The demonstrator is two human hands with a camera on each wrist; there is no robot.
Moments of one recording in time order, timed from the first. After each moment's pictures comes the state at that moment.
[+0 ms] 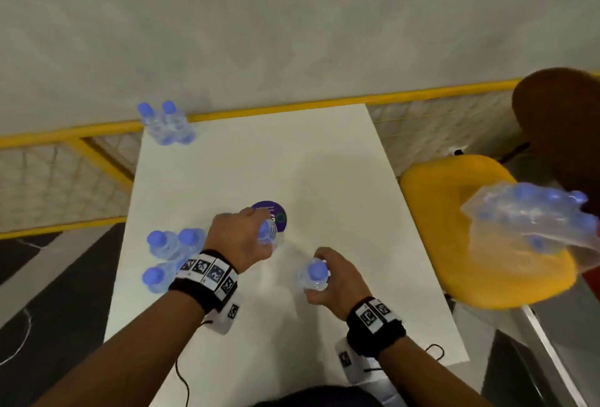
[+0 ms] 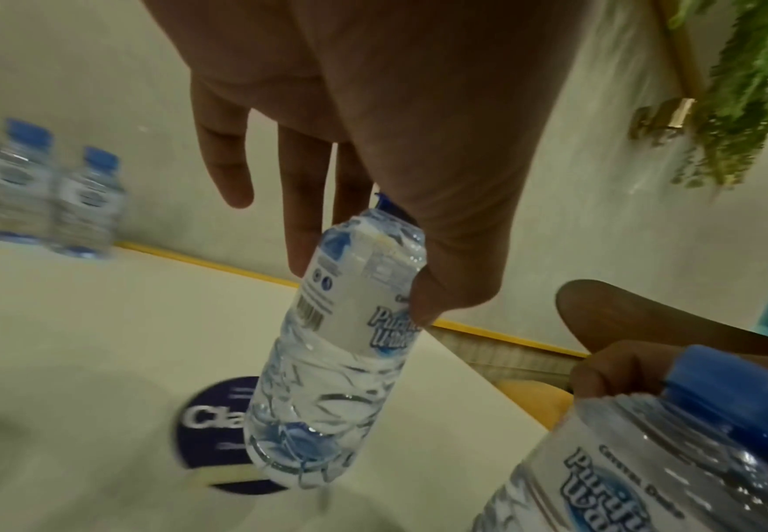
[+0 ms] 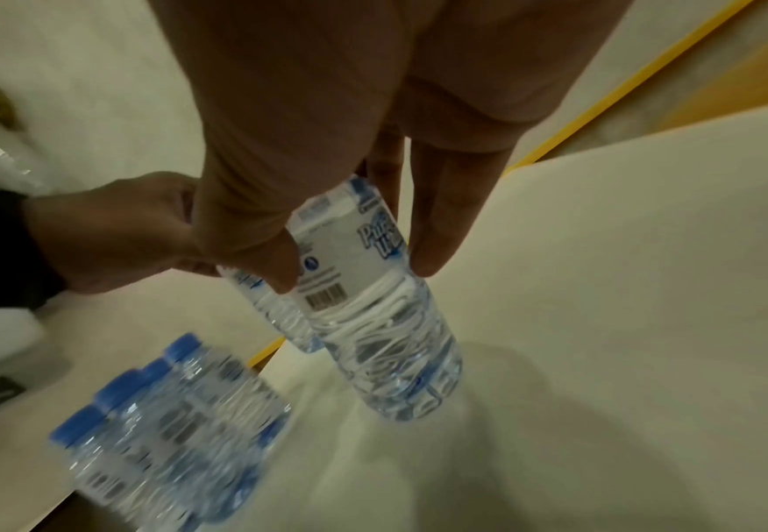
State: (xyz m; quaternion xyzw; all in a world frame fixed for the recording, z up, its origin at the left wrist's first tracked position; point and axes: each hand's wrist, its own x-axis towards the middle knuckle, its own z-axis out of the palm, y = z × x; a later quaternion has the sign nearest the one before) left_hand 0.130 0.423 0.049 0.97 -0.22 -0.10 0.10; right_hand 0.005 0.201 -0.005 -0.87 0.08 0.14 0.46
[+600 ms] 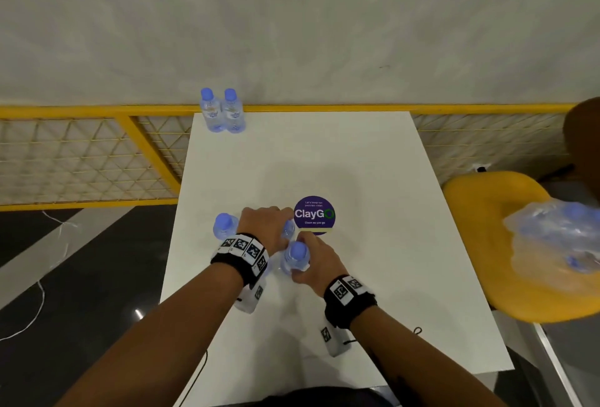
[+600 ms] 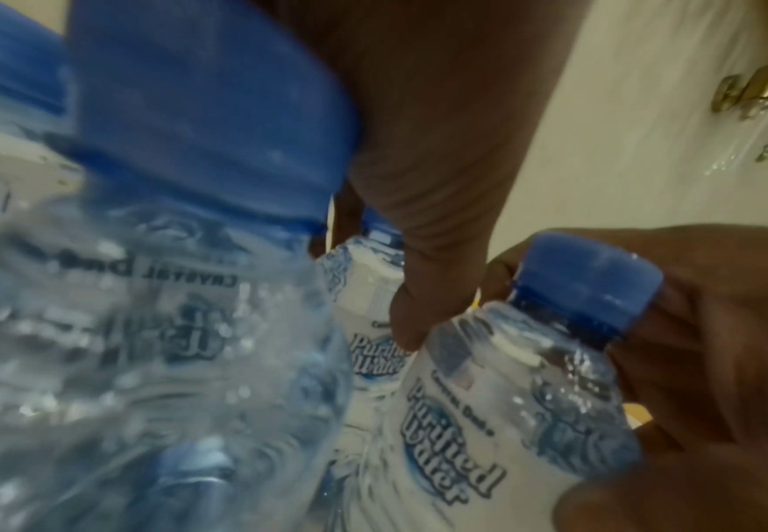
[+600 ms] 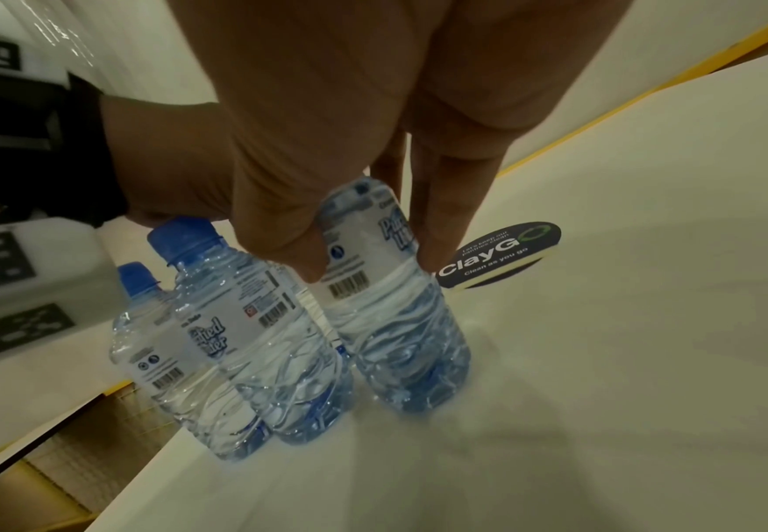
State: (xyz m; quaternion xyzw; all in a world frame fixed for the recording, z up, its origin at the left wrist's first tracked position) left_hand 0.162 0.518 0.001 0.96 -0.21 -0.18 0.02; right_hand 0.066 0.363 -0.022 -0.91 0.02 0.15 0.39
